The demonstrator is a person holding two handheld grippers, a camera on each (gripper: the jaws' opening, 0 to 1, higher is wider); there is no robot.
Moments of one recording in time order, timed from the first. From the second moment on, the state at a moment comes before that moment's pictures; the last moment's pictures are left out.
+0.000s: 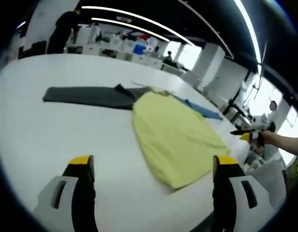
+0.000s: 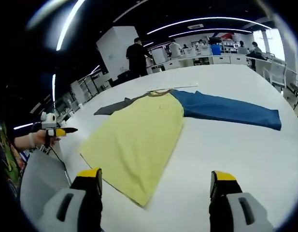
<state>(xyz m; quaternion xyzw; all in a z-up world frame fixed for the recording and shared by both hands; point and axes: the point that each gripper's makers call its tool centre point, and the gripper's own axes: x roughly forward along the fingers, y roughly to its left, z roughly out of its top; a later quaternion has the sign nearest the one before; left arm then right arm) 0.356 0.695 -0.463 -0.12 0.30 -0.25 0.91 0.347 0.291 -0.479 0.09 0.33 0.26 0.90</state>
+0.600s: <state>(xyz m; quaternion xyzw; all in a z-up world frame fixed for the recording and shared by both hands) 0.361 0.699 -0.453 -0.12 0.28 -0.23 0.92 0.394 0.203 -0.464 0.13 0.29 0.17 0.93</state>
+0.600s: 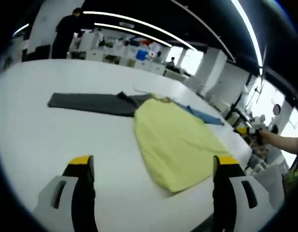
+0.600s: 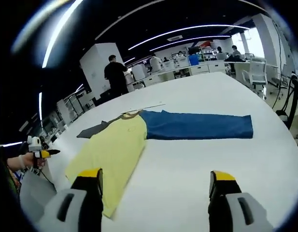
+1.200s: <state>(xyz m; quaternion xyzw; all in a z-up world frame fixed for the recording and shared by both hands) 0.374 0.692 -0.443 -0.10 0.29 -0.24 0.92 0.458 0.114 -0.460 0.11 0.28 0.09 0.95</state>
